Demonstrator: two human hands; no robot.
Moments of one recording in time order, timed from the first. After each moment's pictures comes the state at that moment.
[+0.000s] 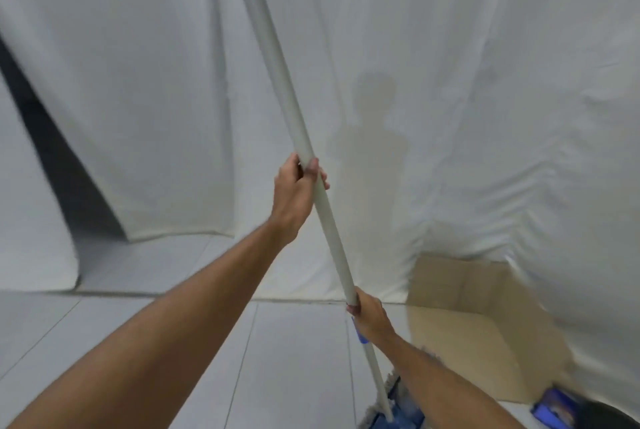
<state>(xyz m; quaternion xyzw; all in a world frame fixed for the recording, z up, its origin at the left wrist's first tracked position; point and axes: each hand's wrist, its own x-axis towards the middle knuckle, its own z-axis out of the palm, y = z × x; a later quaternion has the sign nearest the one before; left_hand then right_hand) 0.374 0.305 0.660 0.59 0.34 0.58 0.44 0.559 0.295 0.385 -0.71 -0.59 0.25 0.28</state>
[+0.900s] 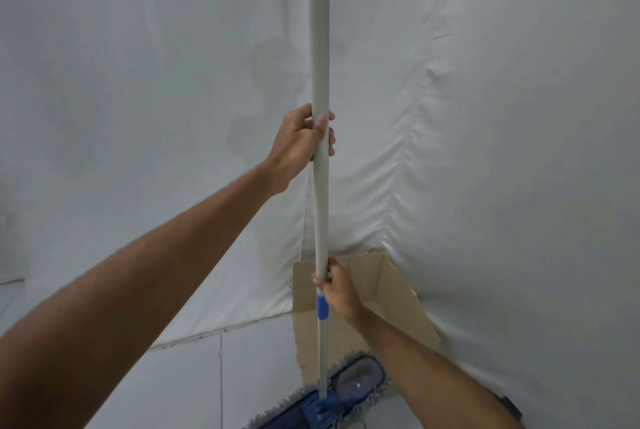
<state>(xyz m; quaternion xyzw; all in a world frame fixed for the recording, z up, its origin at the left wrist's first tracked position) 0.902 0.466 0.679 0.72 0.18 0.44 0.50 1.017 0.410 0.403 -0.71 -0.46 0.26 0.48</state>
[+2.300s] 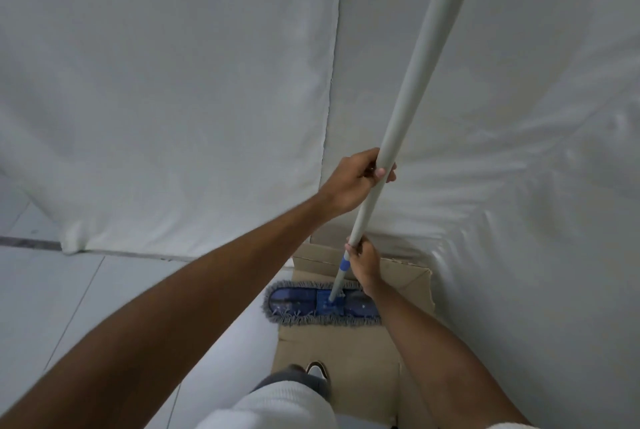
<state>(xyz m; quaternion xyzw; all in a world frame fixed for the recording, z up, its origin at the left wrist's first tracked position) 1.371 0.932 0.436 0.71 0.38 0.29 0.52 1.458 0.864 0.200 -0.76 -0.38 0.40 0.35</state>
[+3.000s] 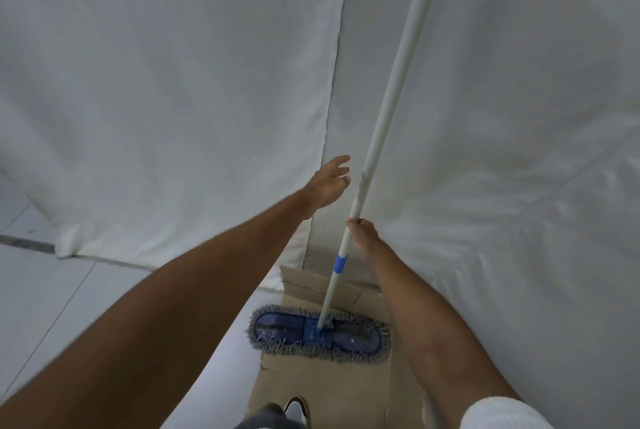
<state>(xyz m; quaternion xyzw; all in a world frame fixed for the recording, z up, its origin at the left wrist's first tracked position) 1.385 1.006 0.418 0.60 0.53 0.22 0.55 1.516 0.990 0.250 -0.74 -0.31 0.52 0.30</state>
